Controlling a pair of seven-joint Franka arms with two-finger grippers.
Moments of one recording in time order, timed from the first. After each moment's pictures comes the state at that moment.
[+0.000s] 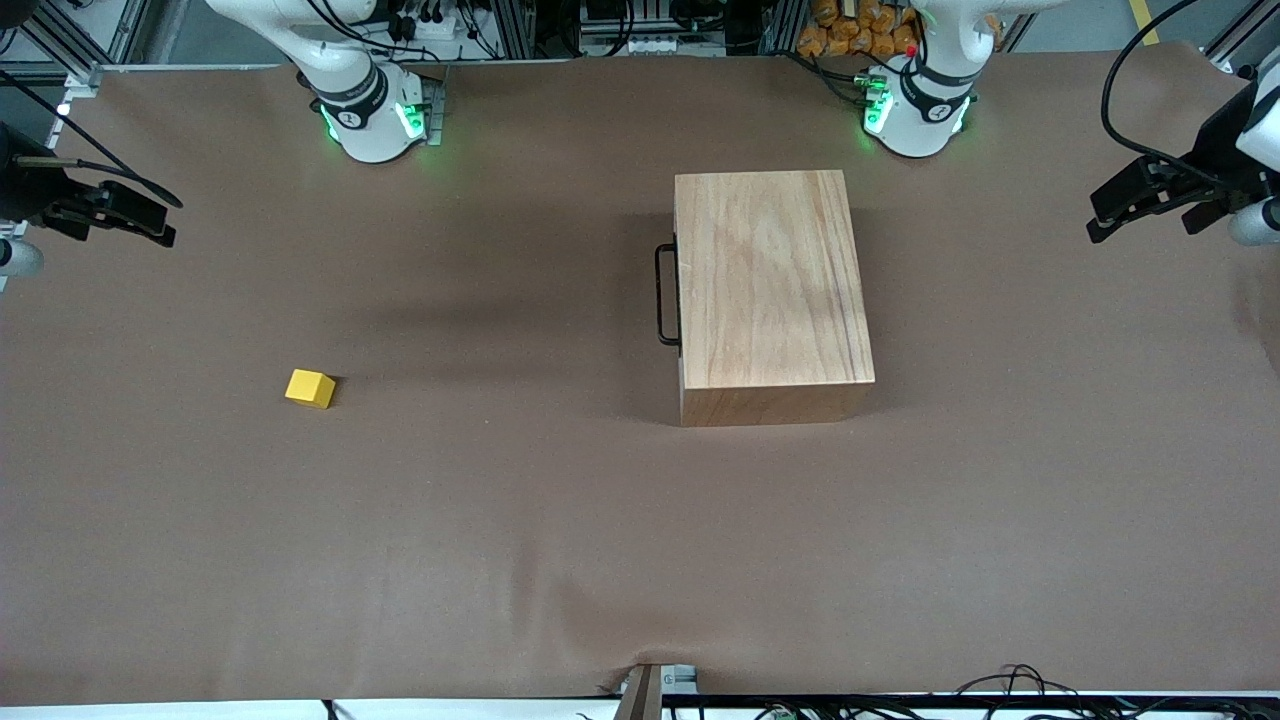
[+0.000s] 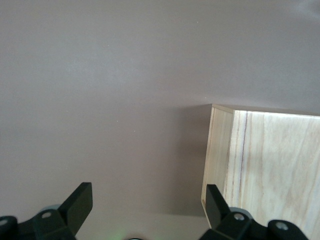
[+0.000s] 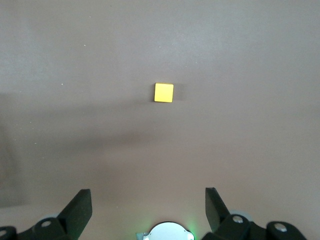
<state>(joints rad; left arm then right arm) 0.02 -0.02 -0.13 -1.48 0.00 1.47 -0.20 -0.05 -0.04 0.03 -1.58 0.00 1.41 0.07</state>
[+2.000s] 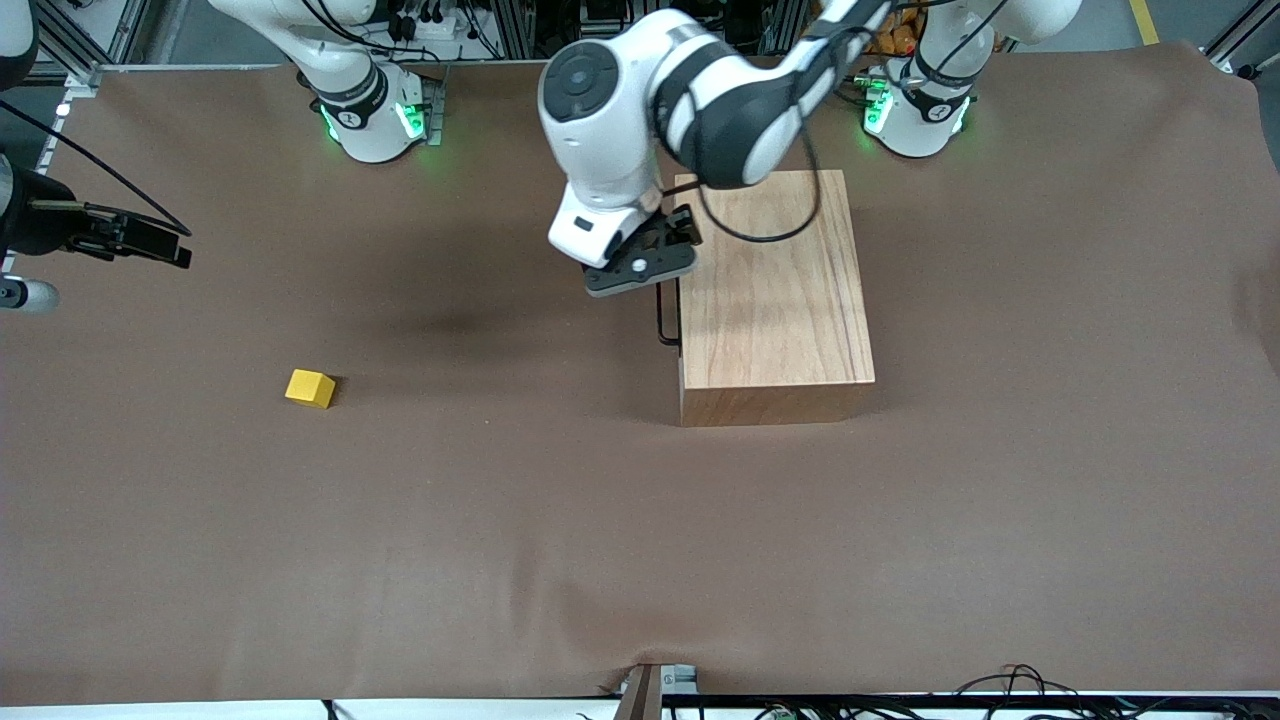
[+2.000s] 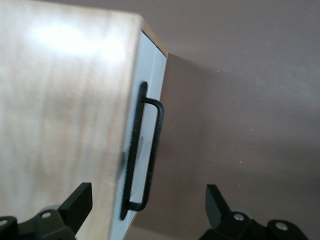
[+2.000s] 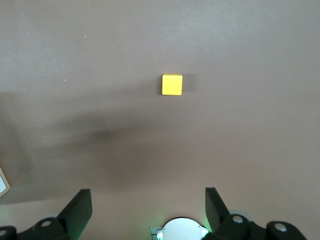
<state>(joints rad) -0.97 0.64 0.08 -1.12 0.04 1.61 -1.11 -0.11 0.01 0.04 -1.61 0.07 1.44 0.07</state>
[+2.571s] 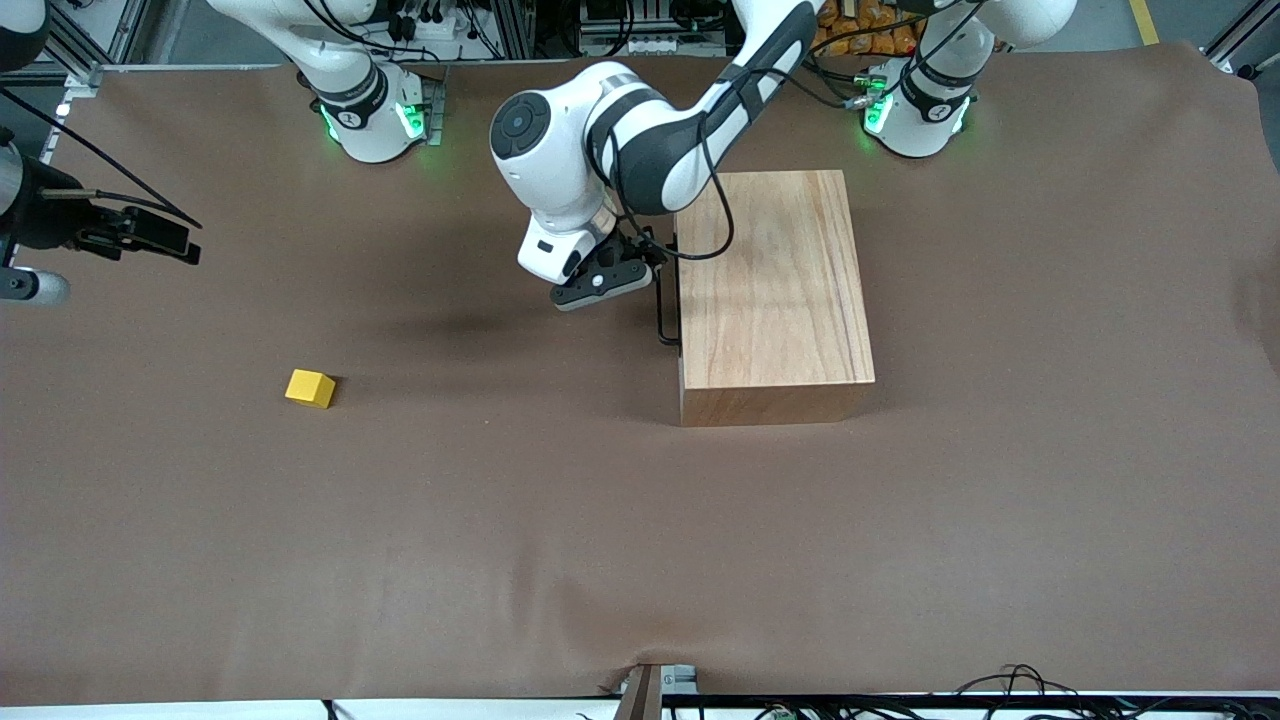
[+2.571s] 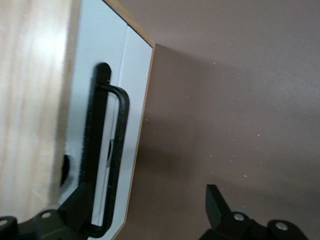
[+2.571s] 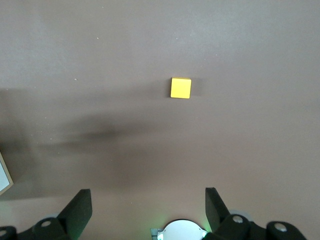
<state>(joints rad) -1.08 0.78 0.16 -1.09 0.05 1.67 -1.16 -0.08 0.02 0.06 -1.59 0.07 1.43 0.07</state>
